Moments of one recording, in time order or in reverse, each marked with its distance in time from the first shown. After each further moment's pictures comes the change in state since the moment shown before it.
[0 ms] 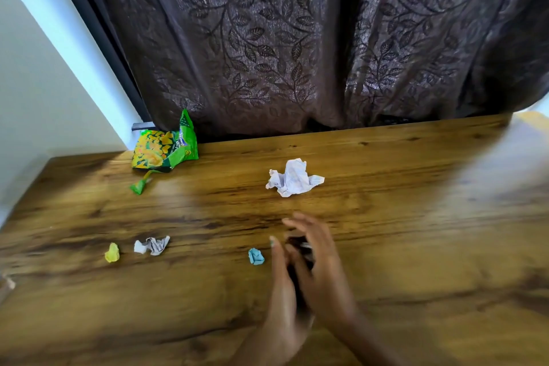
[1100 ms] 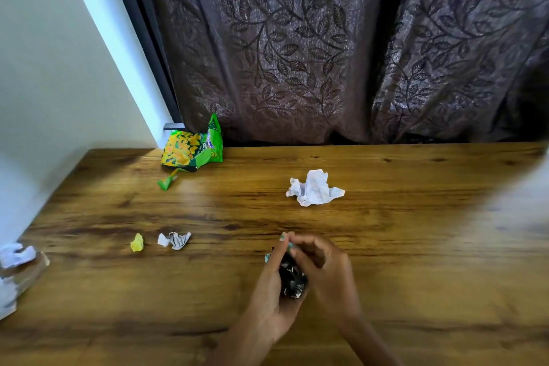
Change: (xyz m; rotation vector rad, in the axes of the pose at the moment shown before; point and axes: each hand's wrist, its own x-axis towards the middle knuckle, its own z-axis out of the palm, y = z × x) left_hand -0.001 0.036 -0.020 -0.132 0.127 0.025; right_hand 0.012 -0.002 0.009 0.183 -0.049 0.189
